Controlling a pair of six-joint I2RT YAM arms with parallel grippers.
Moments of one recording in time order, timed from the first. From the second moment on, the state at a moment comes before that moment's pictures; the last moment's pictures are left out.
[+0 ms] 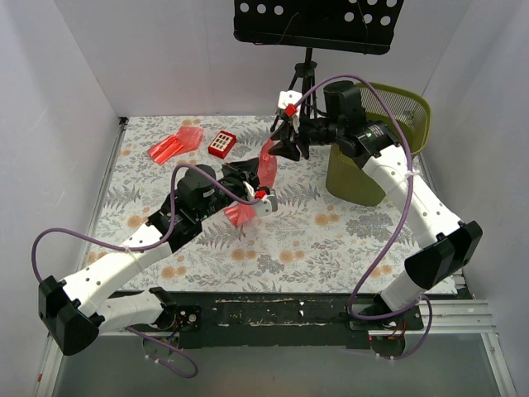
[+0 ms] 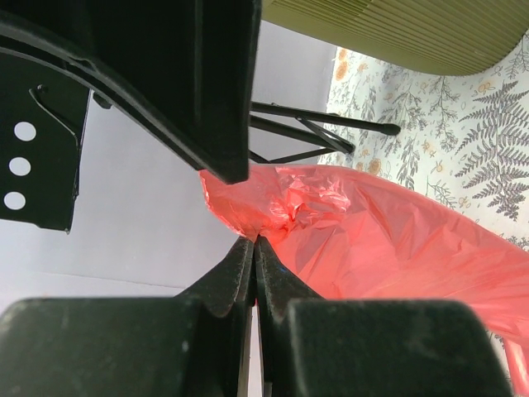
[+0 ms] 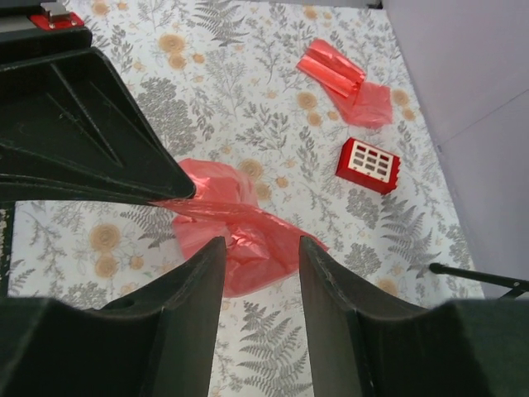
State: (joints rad) left arm -0.79 1.08 0.98 0.02 0.09 1.15; right arm 0.57 1.59 1.78 -0.64 -0.76 -0.53
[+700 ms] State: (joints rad) left arm -0.79 1.06 0.98 -0.02 0.12 1.18; right arm 0.59 1.57 1.71 -0.57 -0.79 -0.73
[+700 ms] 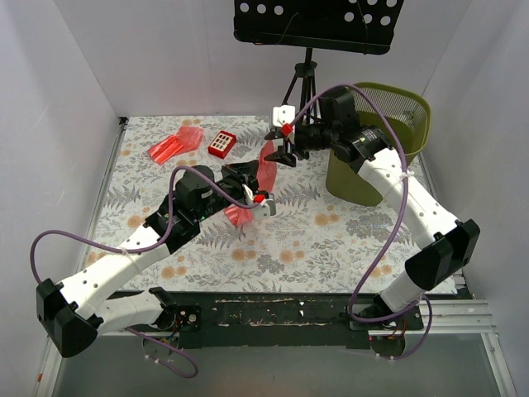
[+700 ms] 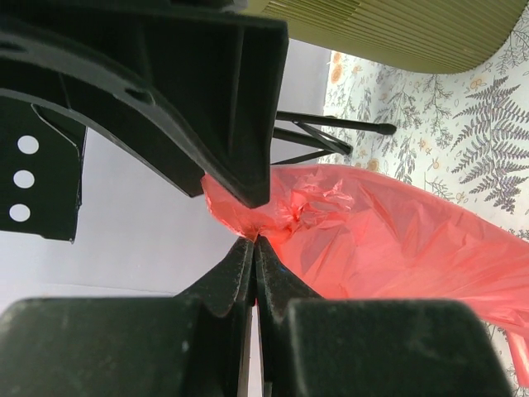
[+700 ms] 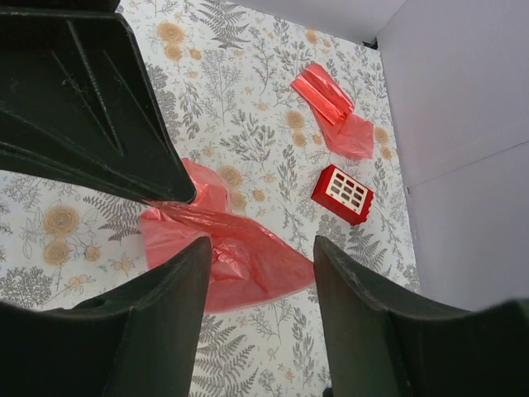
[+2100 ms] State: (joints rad) left arm -0.76 1.07 0.94 0.13 0.20 1.25; right arm 0.61 1.51 1.62 -0.48 -0.80 -0.37
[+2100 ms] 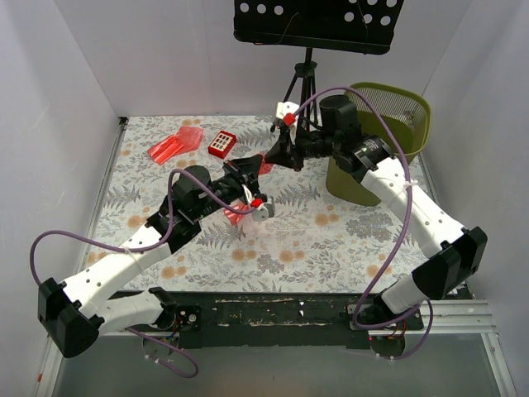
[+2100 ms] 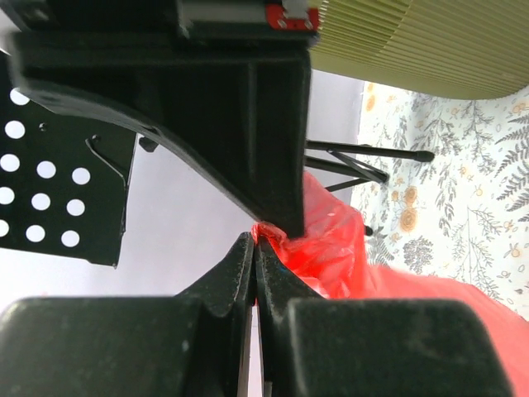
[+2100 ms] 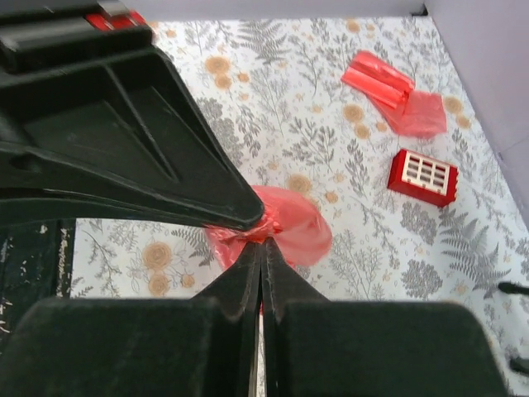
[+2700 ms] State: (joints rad) left arm -0.76 1.09 0.89 0.14 0.19 1.24; right arm 0.61 1.49 1.60 -0.45 -0.81 -0.31
